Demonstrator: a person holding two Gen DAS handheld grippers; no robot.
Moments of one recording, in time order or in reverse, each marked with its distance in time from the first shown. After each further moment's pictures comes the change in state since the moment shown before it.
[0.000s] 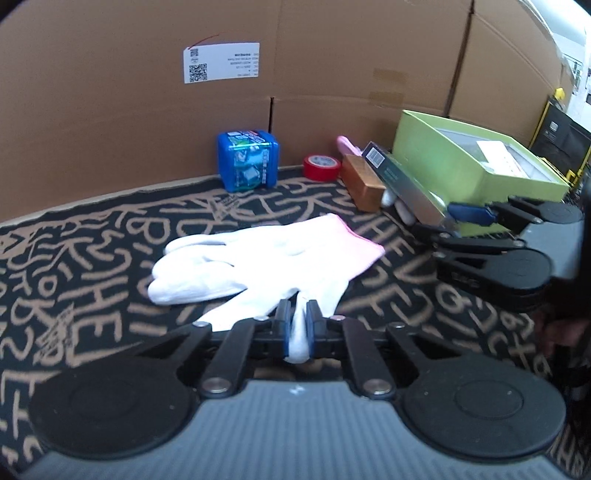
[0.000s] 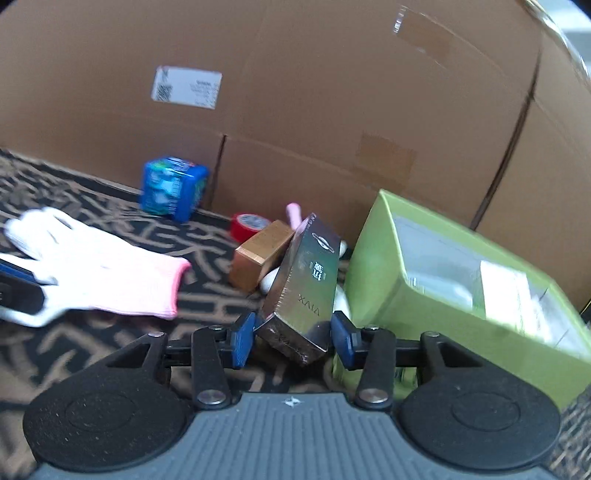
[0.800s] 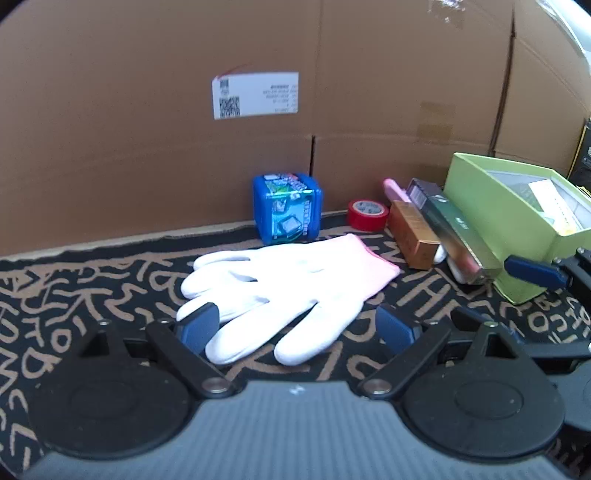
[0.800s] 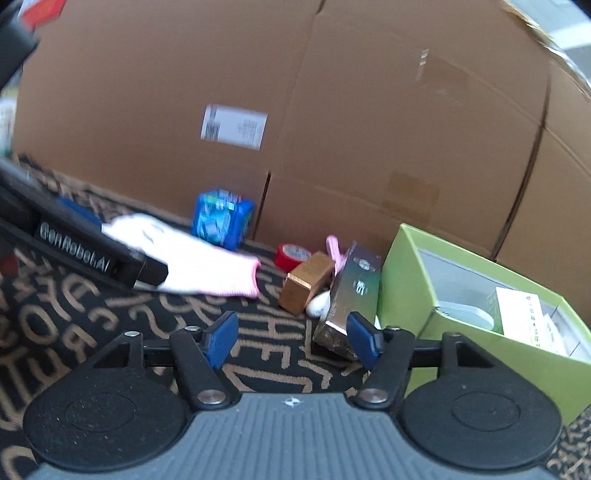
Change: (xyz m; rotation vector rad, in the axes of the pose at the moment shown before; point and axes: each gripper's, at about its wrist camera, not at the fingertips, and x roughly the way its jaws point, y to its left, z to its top) left arm 0.036 0.016 0.034 -0.034 -0.095 0.126; right arm 0.005 0.033 0.008 -0.096 -0.089 -0.008
